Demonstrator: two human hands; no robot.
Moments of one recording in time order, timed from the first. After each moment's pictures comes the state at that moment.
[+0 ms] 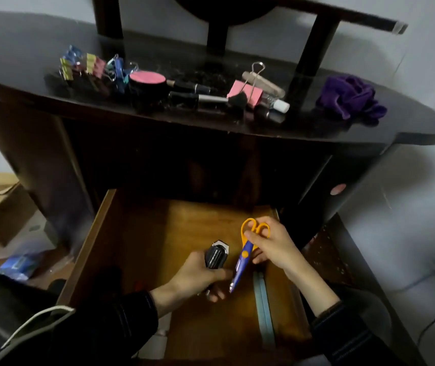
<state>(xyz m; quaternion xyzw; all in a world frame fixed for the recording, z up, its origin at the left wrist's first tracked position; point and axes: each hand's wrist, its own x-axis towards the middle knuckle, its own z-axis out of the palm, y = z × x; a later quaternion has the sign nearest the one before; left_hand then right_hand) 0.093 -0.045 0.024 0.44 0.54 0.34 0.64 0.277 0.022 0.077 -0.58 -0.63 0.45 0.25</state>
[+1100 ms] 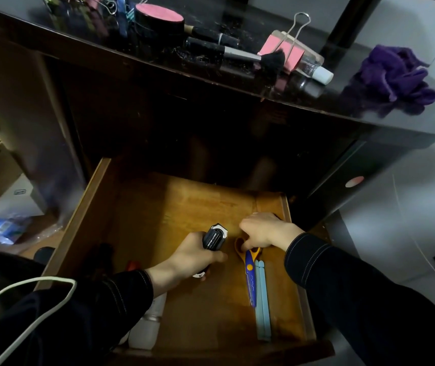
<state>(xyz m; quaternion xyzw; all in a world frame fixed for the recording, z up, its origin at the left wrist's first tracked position) 0.088 -0.024 0.001 0.43 0.59 0.34 0.60 0.250 0.101 0.025 -0.39 -0.85 0.01 -0.36</state>
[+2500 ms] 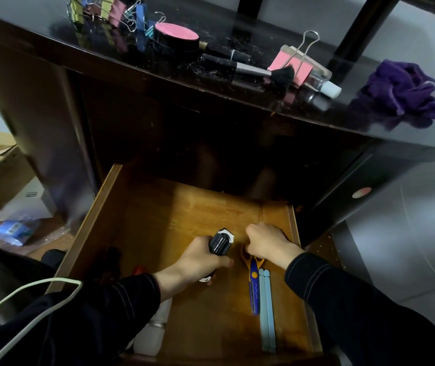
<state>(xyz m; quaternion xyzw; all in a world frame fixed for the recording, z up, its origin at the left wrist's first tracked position) 0.085 -0.021 0.005 0.44 0.58 0.35 0.60 0.242 0.082 0.024 -0.53 -0.81 0.05 -0.24</state>
